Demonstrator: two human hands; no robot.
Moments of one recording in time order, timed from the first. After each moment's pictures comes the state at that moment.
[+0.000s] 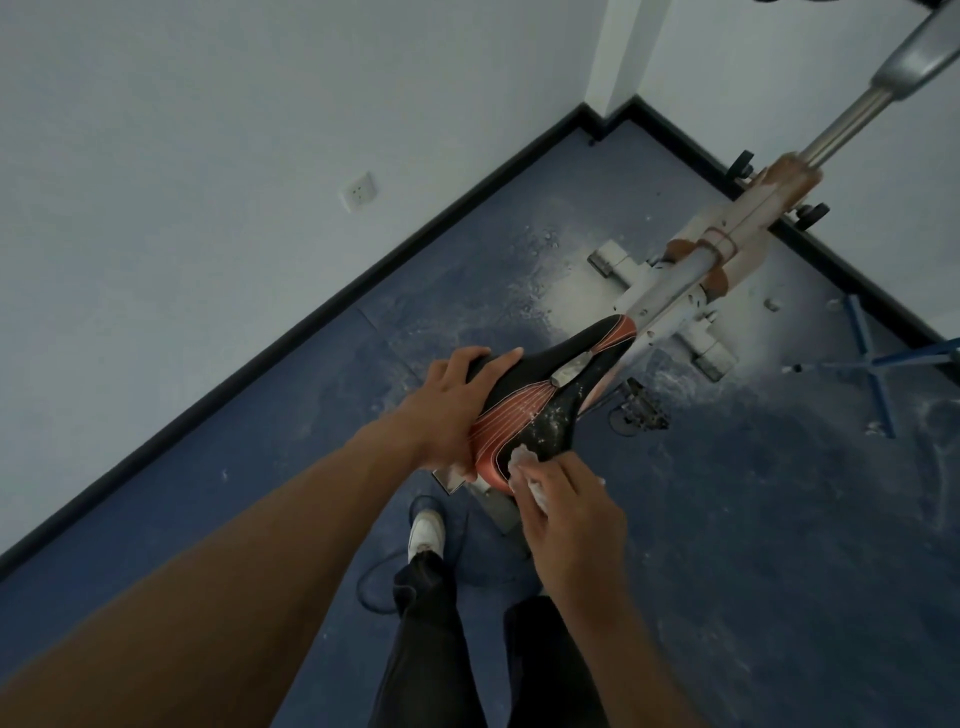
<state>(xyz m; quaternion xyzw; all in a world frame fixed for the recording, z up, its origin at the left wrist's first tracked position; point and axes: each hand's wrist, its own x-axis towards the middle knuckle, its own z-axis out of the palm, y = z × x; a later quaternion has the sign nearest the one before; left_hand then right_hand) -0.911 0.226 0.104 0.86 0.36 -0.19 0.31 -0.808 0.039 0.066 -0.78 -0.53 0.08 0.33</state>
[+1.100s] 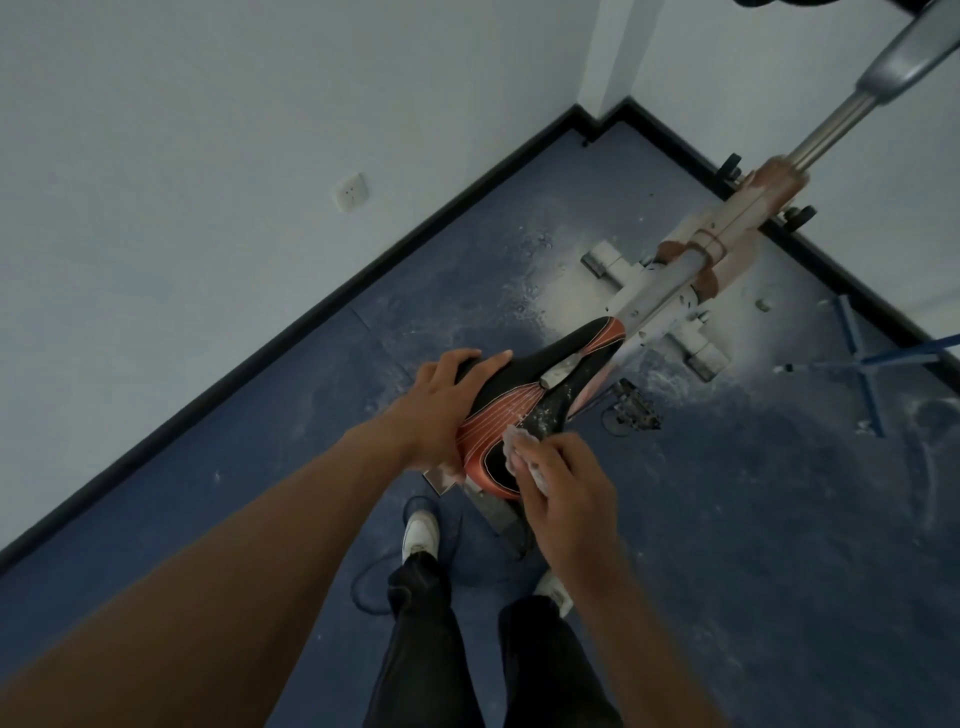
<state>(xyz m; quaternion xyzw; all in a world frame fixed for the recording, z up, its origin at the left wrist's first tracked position) -0.912 0.227 0.103 0.85 0.36 -0.19 0.33 -0.785 0.051 0.055 -0.72 -0.56 0.11 0.39</state>
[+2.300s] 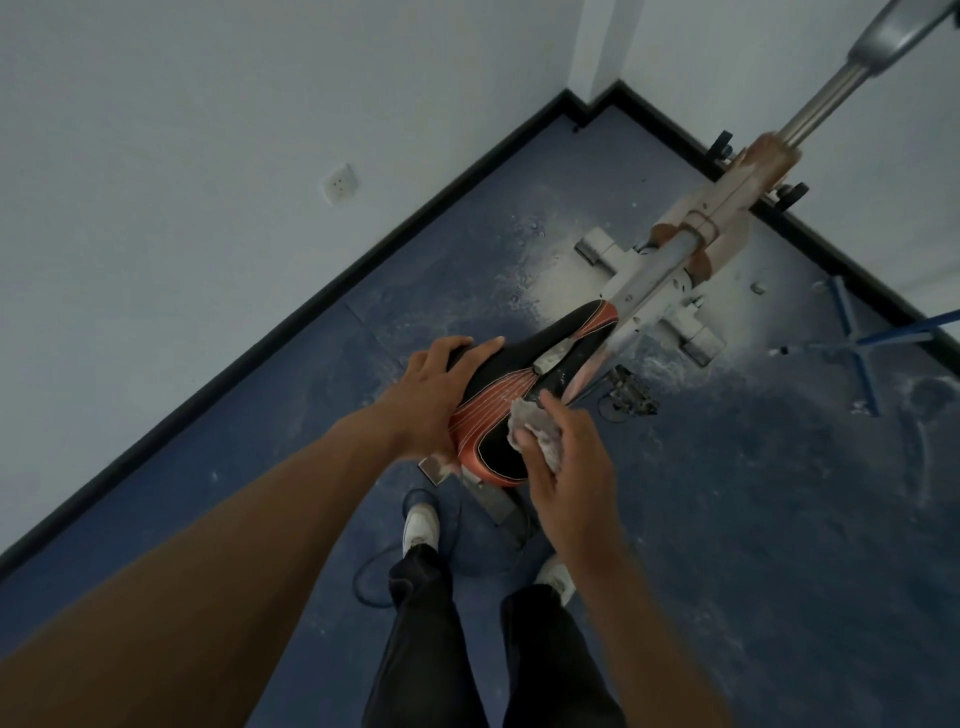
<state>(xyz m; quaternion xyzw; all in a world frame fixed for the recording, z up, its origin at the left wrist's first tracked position) -0.911 0.227 0.102 0.85 0.36 -0.19 0.33 -0.782 0.055 0.063 -0.74 -0.48 0.16 0.44</state>
